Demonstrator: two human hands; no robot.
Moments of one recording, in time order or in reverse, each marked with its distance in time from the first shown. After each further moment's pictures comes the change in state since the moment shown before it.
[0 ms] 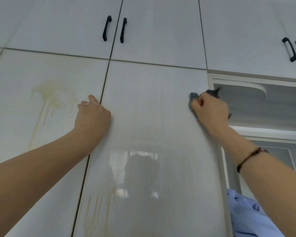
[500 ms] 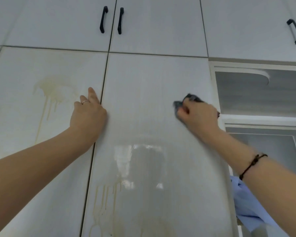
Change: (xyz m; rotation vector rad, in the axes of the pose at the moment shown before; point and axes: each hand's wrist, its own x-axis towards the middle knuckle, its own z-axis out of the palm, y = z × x) left_hand -0.009 -0.009 0.023 0.006 0.135 0.030; right_hand -0.058 -0.035 -0.011 -0.024 -0.098 -0.231
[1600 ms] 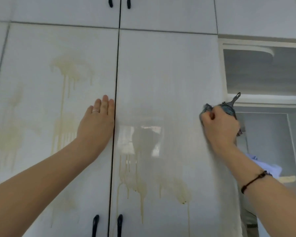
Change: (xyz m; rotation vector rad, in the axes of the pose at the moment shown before) left_hand -0.093 -0.015 0.036 -0.212 0.042 0.212; right_hand -0.102 -0.012 -0.009 -0.009 0.079 0.507
